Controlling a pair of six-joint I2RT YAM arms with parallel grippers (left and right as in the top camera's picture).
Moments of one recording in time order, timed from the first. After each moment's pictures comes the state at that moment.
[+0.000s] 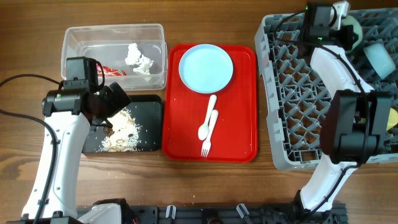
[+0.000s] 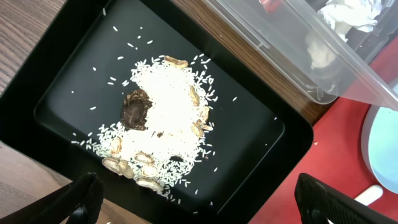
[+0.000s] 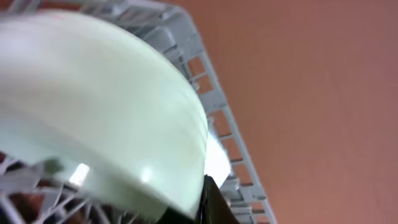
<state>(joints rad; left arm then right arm) 0.06 1.35 1.12 -1.03 -0.03 -0.63 -0.03 2.06 1.51 -0.24 1.10 -0.32</state>
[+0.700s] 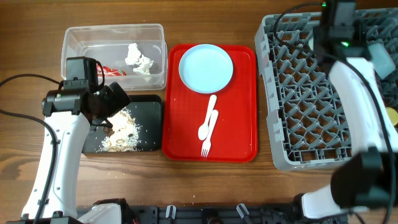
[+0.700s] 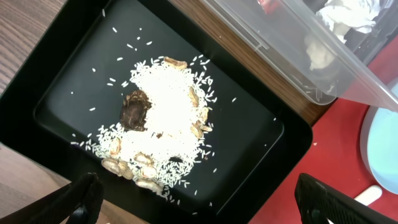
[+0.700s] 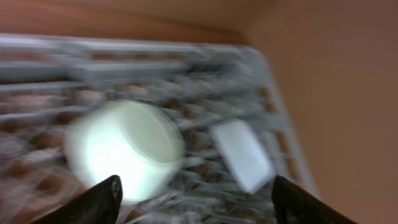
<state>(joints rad) 0.06 1.35 1.12 -1.03 -0.03 -0.63 -0.02 1.66 1.48 -0.57 0.50 -0.22</state>
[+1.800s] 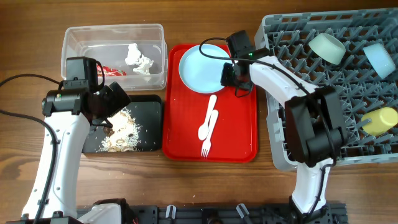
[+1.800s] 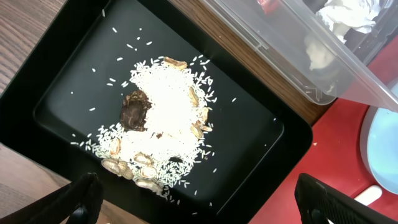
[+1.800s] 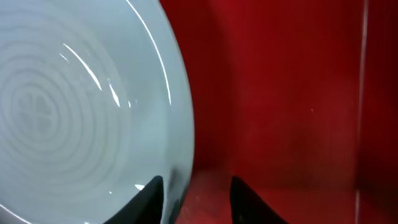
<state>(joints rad) 0.06 1.35 1.12 -1.03 -0.03 -0.63 0.37 2.11 1.48 -0.65 -0.04 0.58</state>
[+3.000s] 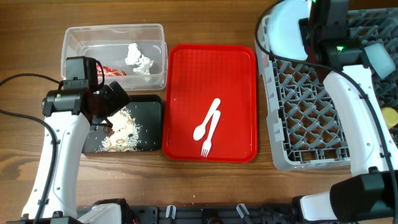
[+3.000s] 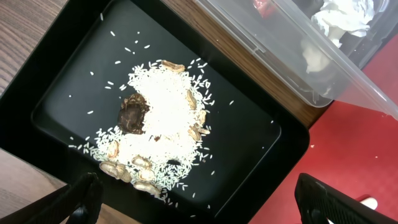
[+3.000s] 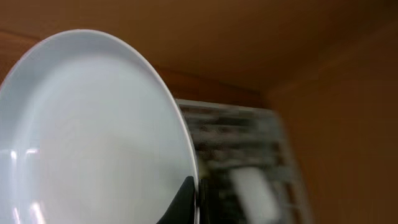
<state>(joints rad) 0.06 1.35 1.12 -1.01 -0.03 -0.63 0.09 1.61 1.54 -0.53 0.58 -0.36</state>
